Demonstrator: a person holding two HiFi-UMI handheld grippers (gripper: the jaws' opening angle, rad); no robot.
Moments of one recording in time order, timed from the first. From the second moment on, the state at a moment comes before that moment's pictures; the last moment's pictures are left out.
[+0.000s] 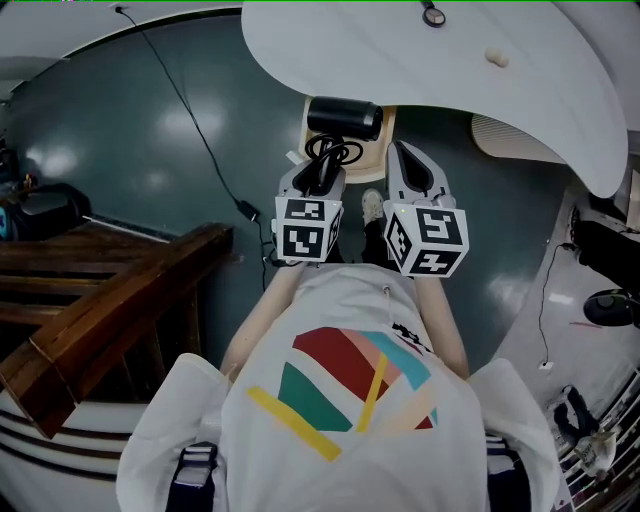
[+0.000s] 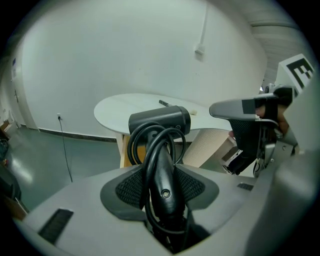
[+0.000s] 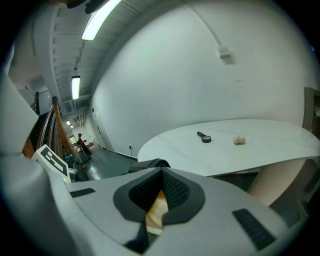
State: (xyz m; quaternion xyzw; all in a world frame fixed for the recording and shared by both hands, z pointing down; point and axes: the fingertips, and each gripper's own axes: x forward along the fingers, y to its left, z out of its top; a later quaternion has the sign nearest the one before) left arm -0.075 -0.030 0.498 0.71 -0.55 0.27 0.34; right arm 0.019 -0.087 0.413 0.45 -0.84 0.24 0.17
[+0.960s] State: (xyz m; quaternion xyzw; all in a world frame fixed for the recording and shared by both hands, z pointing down) left arm -0.069 -0.010 0.559 0.69 -0.49 0.35 0.41; right arm 0.035 -0.081 0.419 0.48 -0.82 0.25 0.17
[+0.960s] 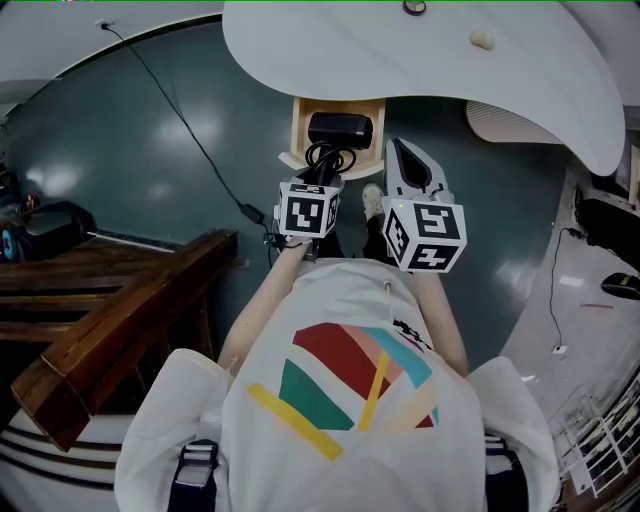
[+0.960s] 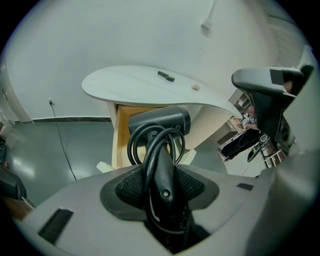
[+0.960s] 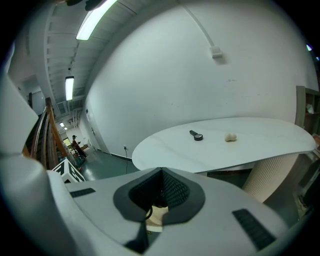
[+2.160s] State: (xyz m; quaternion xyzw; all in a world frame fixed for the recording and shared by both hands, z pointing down) left arm -0.061 -0.084 0.607 0.66 -0.42 0.47 0.41; right arm 0.044 -0.106 0.406 0.51 -0.81 0.24 0.16
